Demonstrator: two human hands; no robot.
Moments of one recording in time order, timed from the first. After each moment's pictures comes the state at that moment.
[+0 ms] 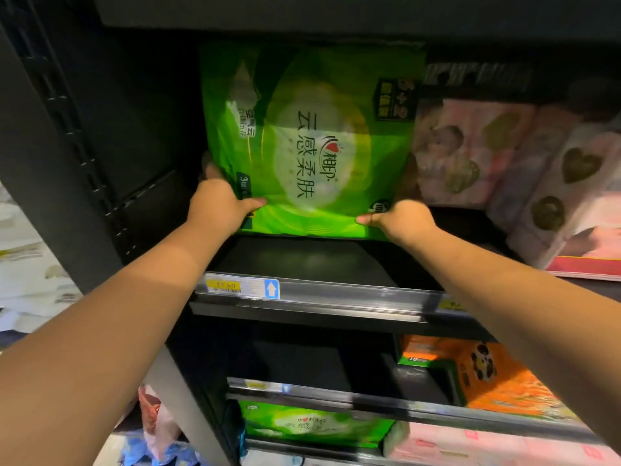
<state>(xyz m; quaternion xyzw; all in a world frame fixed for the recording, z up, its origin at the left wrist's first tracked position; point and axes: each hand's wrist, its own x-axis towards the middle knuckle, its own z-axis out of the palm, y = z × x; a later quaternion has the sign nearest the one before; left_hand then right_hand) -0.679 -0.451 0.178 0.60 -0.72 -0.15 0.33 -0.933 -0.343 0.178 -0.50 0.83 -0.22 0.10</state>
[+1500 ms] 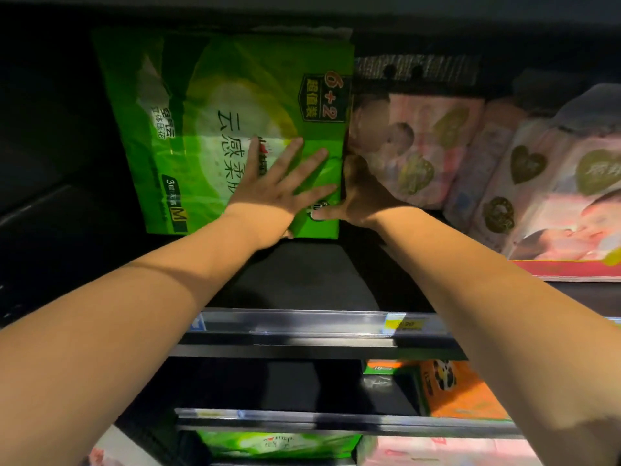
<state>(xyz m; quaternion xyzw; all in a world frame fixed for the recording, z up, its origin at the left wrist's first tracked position) -0.815 -0.433 0.187 0.30 -0.90 0.32 0.05 -1.007 -0.390 0.177 -0.63 0.72 -0.27 0.04</state>
